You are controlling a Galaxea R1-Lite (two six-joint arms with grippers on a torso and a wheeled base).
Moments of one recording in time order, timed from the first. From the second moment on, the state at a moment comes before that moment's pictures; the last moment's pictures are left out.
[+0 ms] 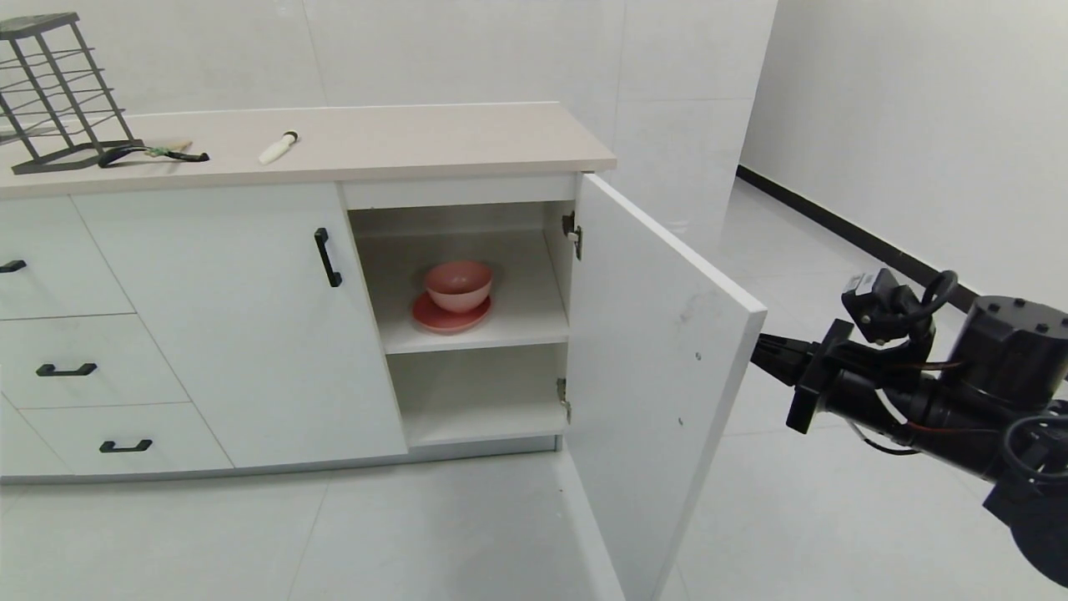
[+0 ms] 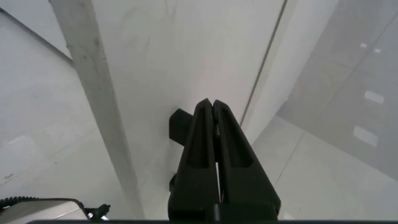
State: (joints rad) left arm 0.03 0.07 0.00 0.00 -0.05 0.02; right arm 0.25 1.81 -0.39 -1.32 0.55 -0.15
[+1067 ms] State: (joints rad) left arm 0.04 0.07 0.00 0.00 -0.05 0.02; right arm 0.53 1.86 -0.51 -1.31 0.53 -0.13
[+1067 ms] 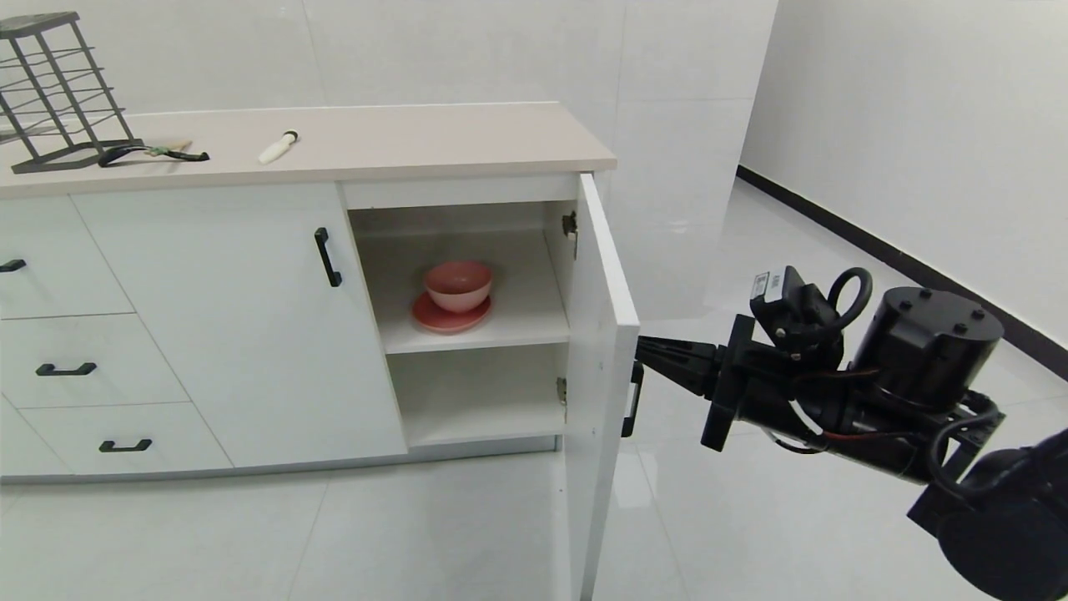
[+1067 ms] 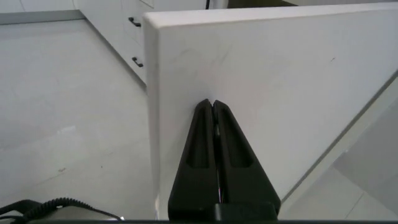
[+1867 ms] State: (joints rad) left arm 0.04 0.07 0.00 0.00 -0.05 0.02; right arm 0.63 2.04 -0.75 -1.35 0.47 -0.06
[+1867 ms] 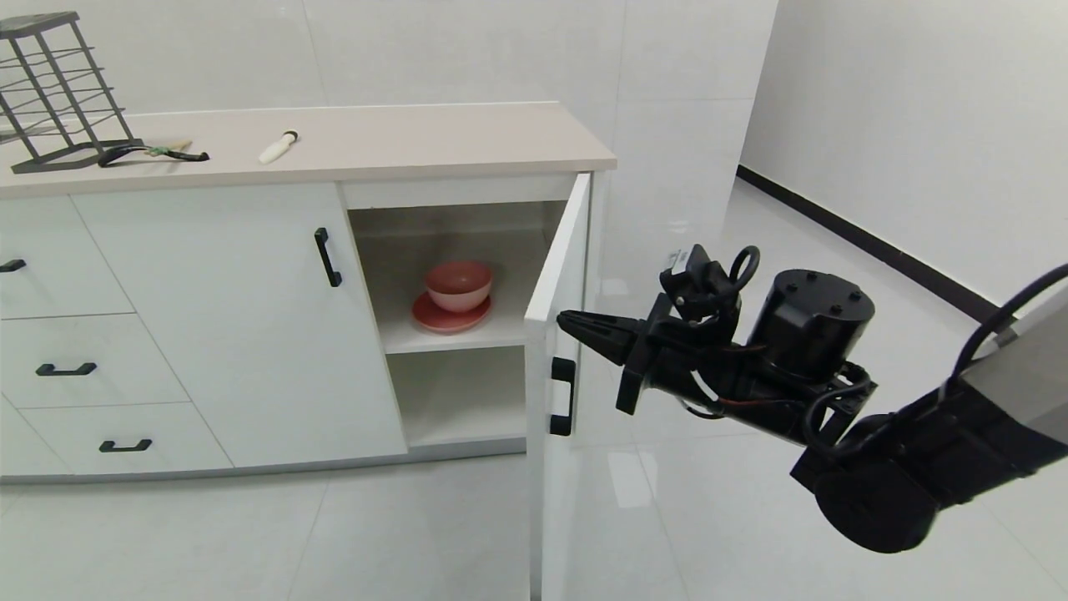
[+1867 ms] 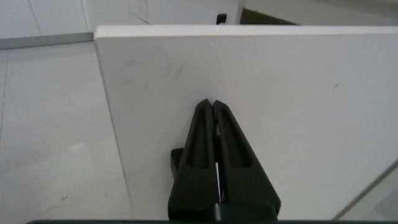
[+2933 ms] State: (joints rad) left arm 0.04 0.07 0.00 0.00 -0.05 0.02; right arm 0.63 2.42 -1.23 -1.43 0.37 0.01
